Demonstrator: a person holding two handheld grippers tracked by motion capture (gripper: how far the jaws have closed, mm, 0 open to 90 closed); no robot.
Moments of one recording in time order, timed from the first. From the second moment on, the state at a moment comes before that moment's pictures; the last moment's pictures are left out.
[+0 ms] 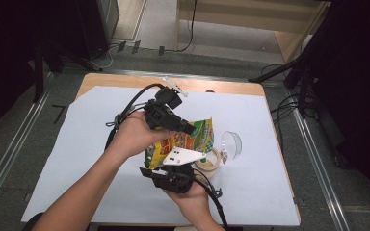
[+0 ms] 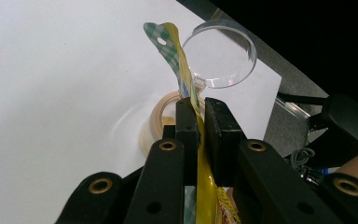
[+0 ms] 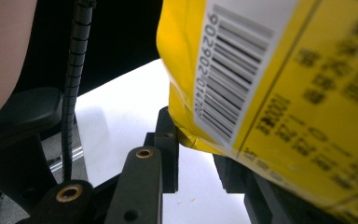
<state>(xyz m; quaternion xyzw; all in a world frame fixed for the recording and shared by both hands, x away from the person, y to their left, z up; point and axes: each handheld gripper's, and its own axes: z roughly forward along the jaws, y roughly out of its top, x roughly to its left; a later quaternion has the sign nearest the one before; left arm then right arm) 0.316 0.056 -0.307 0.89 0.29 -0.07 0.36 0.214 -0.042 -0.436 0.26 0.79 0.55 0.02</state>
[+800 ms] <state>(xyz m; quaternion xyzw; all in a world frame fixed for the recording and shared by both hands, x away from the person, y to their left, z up) 0.317 0.055 -0.305 0.88 0.30 -0.07 0.36 0.214 -0.042 -0.431 0.26 0.79 0.56 0.02</state>
